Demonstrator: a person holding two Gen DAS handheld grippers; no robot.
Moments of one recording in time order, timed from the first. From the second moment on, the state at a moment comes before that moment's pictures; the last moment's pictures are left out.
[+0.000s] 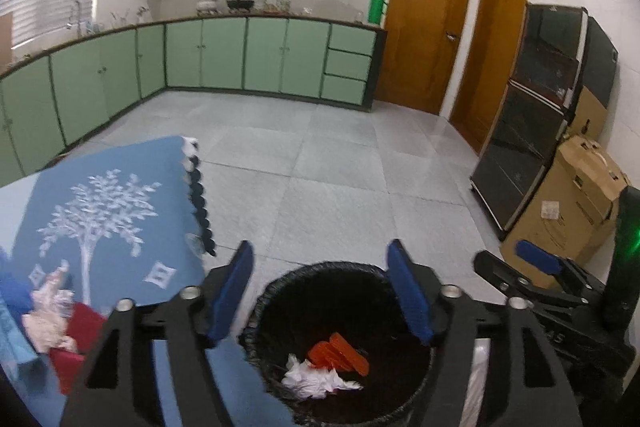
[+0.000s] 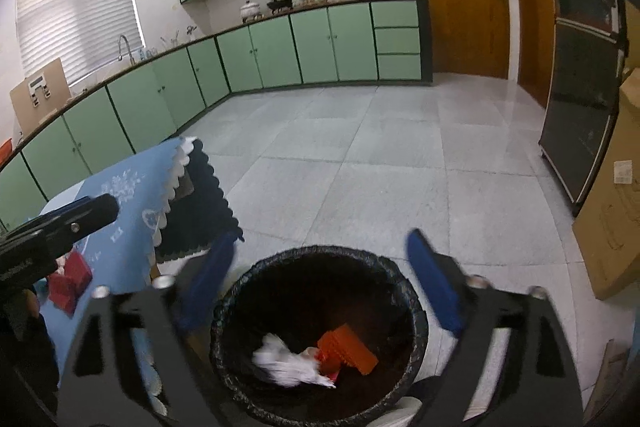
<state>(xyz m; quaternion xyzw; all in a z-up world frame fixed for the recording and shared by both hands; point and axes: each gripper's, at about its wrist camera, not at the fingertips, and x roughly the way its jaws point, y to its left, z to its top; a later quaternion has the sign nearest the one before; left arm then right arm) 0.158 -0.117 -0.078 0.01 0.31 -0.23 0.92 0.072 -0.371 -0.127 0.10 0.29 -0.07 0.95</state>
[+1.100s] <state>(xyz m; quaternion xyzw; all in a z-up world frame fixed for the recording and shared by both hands) 0.101 0.146 -0.064 -0.02 0.27 0.06 0.96 0.102 -0.160 -0.087 0.05 0.26 0.13 0.96</state>
